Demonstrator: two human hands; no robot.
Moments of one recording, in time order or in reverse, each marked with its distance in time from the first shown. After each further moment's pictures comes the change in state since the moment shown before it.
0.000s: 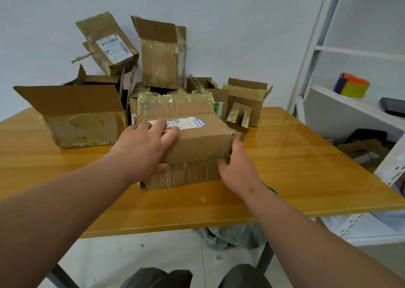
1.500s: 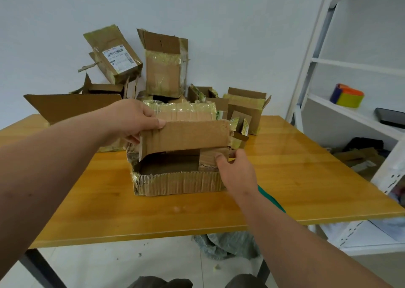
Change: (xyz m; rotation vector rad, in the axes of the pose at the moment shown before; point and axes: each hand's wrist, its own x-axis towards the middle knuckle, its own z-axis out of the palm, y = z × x) left_hand 0.022 -0.051 -0.068 -1.041 -0.300 -0.482; right_hand -0.002 -0.014 0.007 0.048 0.124 0.206
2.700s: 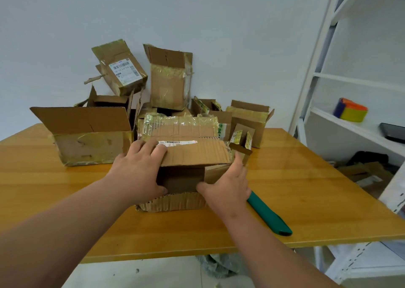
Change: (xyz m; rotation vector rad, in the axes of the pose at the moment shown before) left_hand -0.014 -0.040 0.064 0.731 0.174 0.177; right_hand -0.015 -0.018 0.022 -0.117 0.063 -0.107
